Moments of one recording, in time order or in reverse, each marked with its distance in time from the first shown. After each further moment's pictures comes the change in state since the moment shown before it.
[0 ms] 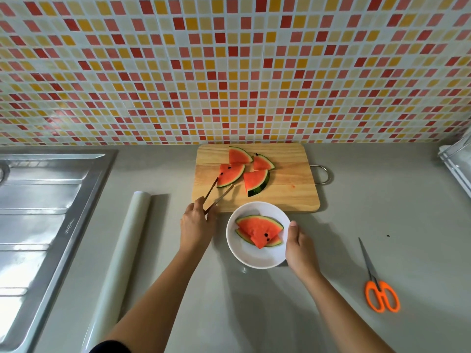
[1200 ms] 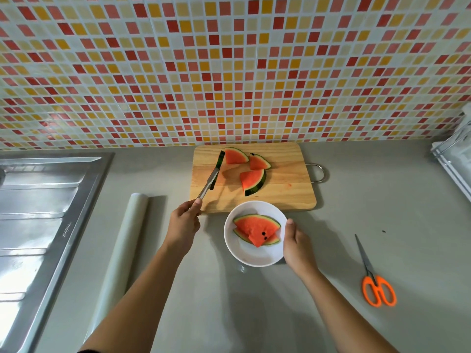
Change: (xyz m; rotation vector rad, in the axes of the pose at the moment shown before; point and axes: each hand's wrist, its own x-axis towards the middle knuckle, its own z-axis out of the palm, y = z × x) left_hand 0.013 -0.009 -0.021 -0.978 -0.256 -0.471; right_hand 0.002 0.005 0.002 0.009 0.013 -0.011
